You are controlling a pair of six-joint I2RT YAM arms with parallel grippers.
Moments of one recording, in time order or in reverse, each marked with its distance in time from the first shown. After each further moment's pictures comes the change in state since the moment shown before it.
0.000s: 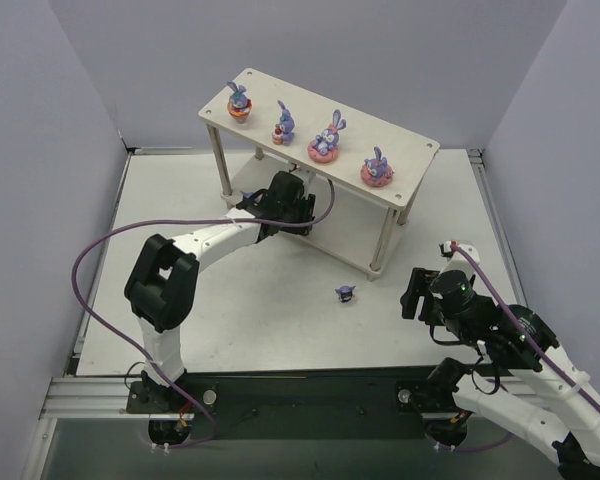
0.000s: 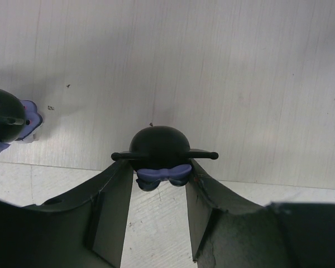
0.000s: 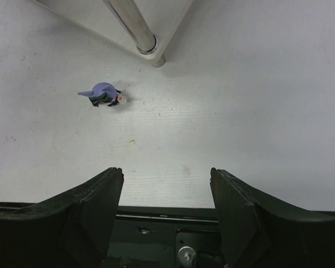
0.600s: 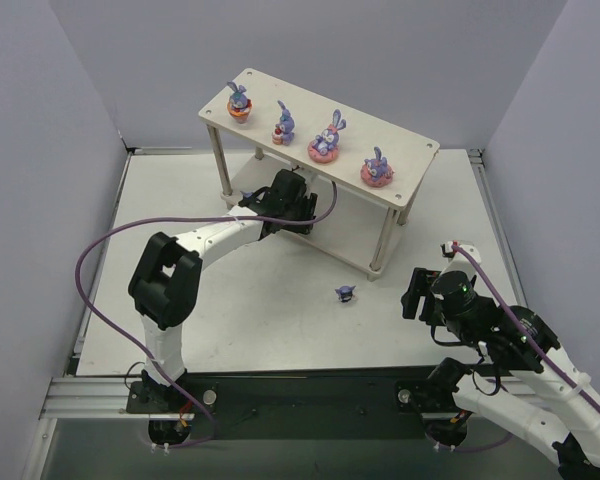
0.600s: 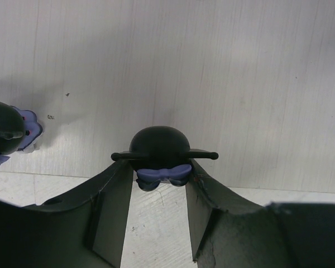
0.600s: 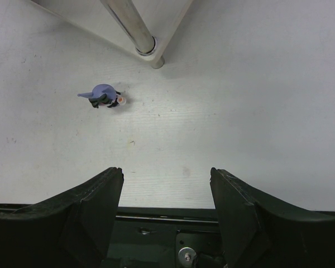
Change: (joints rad) left arm 0.000 0.033 0.047 -0.030 0.001 0.023; right arm 0.000 -0.007 -0.001 0.000 0.006 0.003
